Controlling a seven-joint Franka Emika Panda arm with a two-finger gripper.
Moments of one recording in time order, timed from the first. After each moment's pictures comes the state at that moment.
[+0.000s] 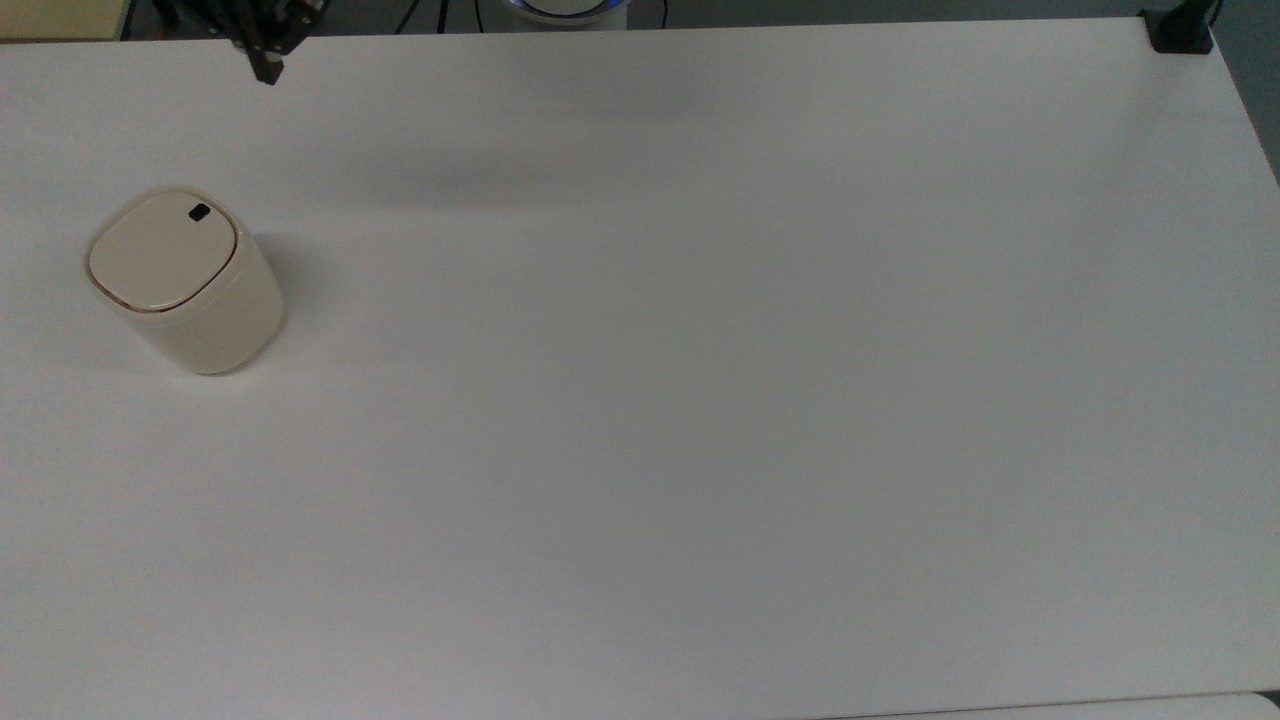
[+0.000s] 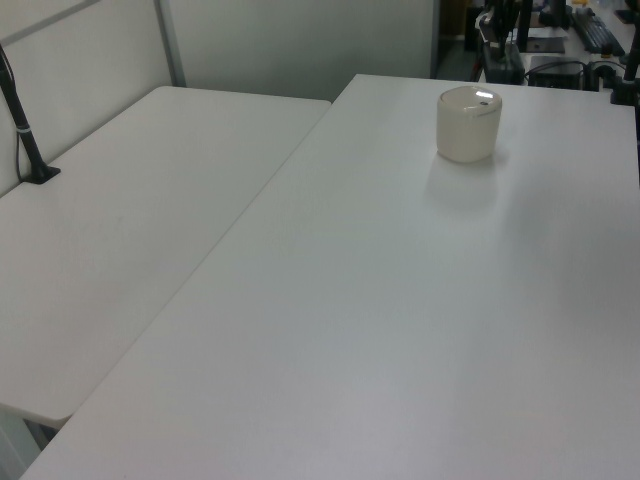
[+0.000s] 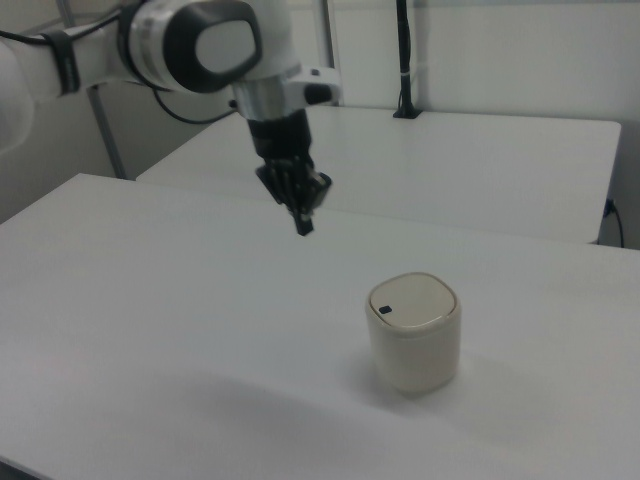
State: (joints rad) arm -0.23 0.09 -0.06 -1.58 -0.09 1.70 -0.02
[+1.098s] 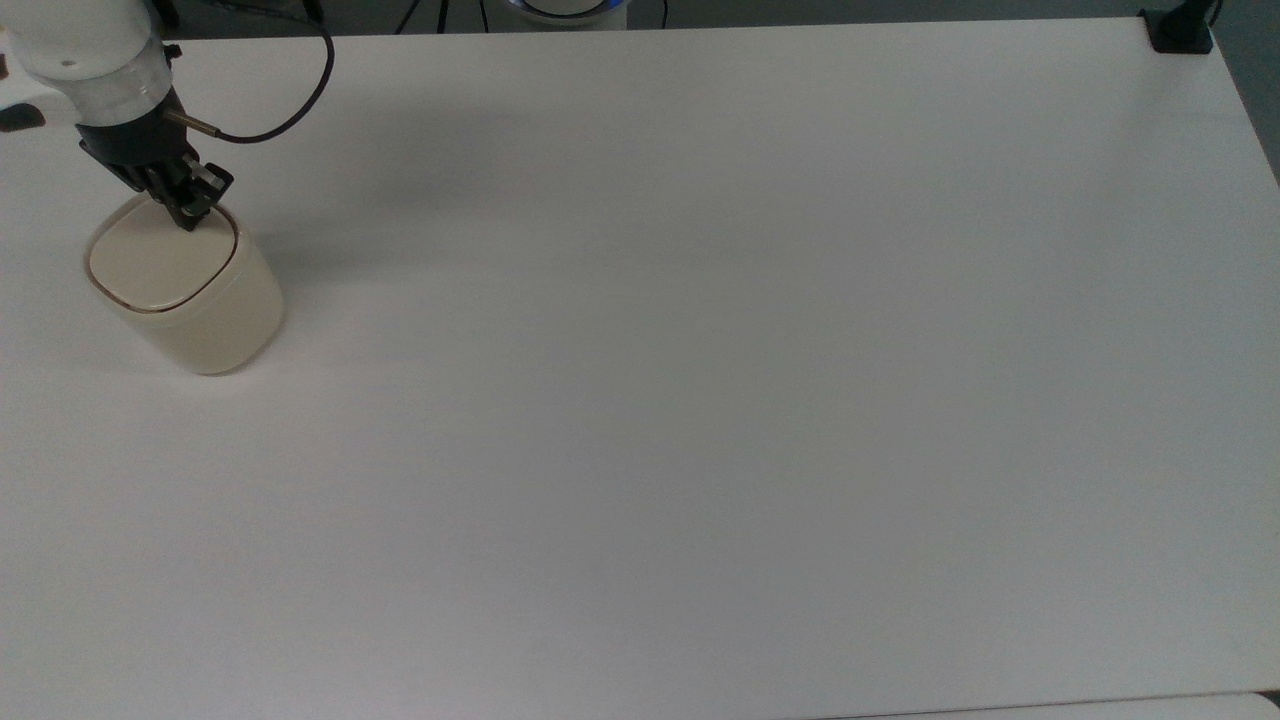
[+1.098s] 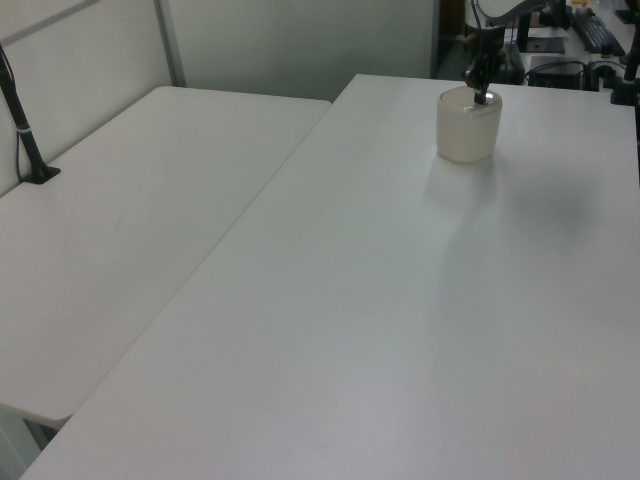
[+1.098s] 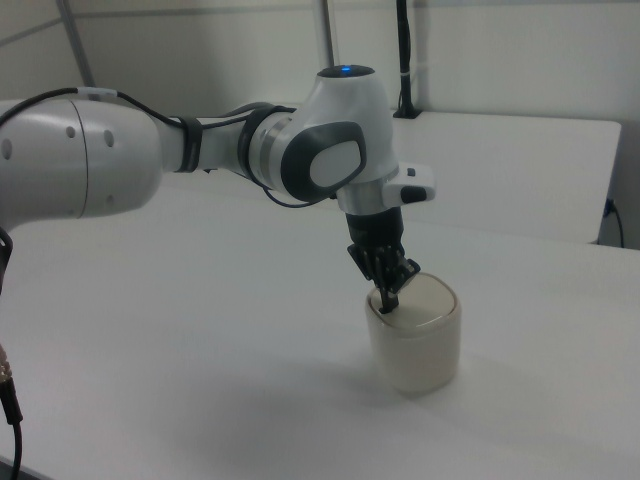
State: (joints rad) arm -0.35 0.34 -0.06 -1.58 -0.09 1.98 -0.02
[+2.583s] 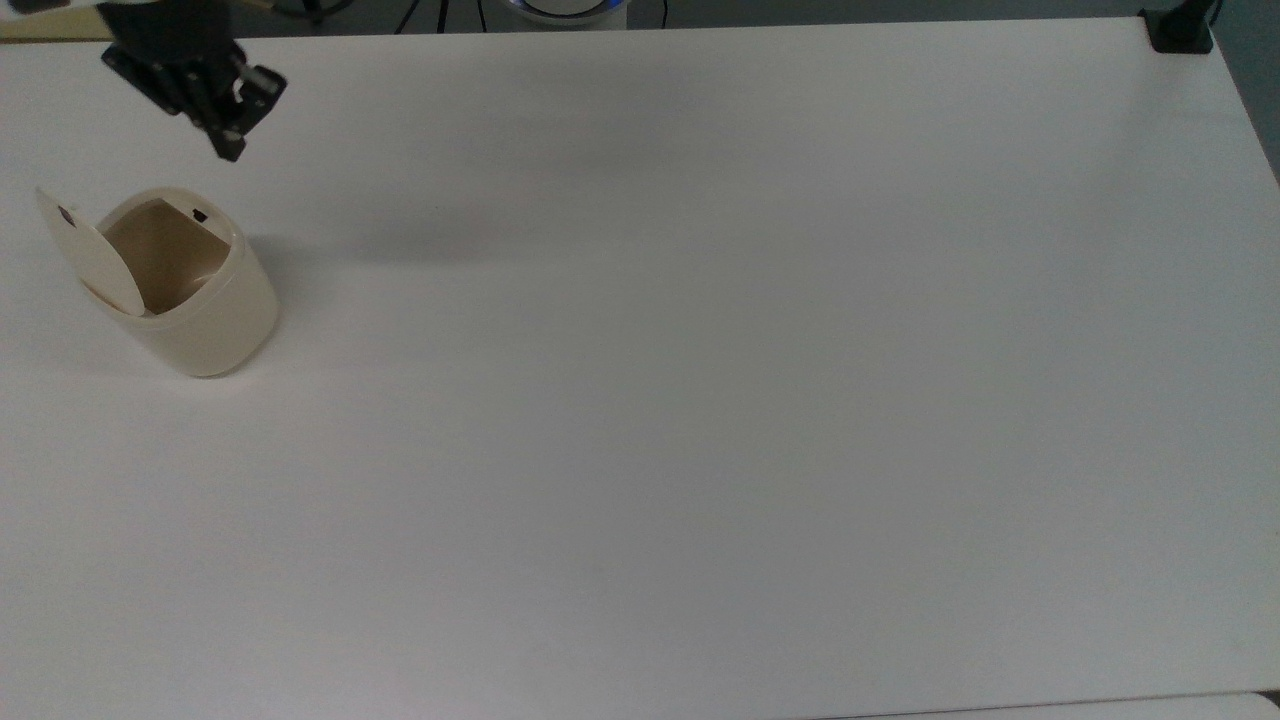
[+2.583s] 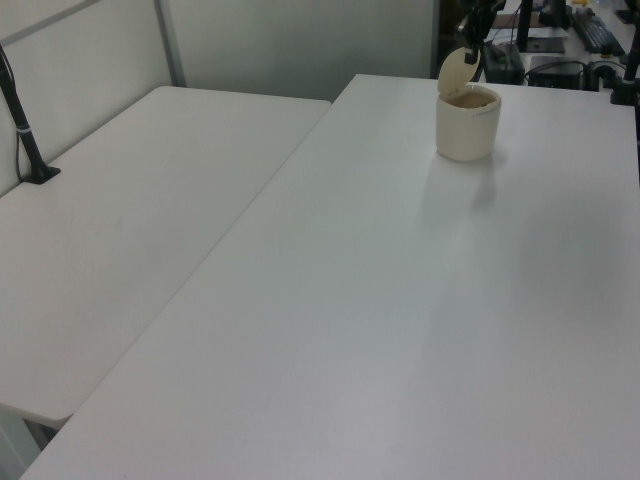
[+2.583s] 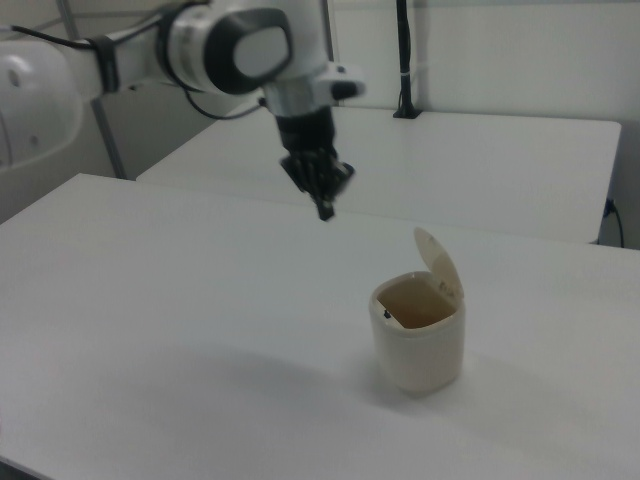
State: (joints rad) arm -0.26 0.23 -0.01 -1.43 -0.07 1.74 -0.02
